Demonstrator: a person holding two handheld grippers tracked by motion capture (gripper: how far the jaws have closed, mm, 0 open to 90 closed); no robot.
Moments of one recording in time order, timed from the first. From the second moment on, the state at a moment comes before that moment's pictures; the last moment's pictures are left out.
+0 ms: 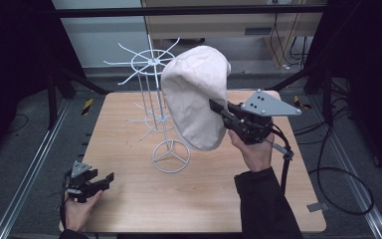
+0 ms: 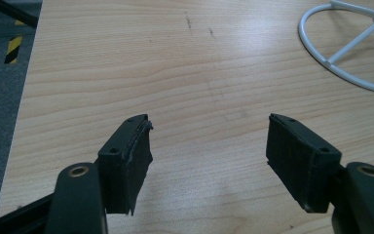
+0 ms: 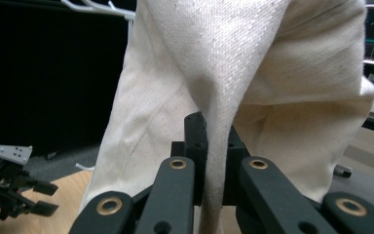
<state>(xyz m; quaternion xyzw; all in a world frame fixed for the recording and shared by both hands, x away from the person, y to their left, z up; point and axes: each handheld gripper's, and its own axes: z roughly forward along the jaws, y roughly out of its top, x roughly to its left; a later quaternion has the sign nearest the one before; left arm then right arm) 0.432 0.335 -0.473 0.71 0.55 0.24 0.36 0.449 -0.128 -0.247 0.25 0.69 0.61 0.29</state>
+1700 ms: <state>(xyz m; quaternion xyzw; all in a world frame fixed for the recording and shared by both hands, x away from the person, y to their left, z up) 0.432 0.335 -0.473 0.71 0.55 0.24 0.36 0.462 -0.110 -0.281 0.28 0.71 0.57 0.29</state>
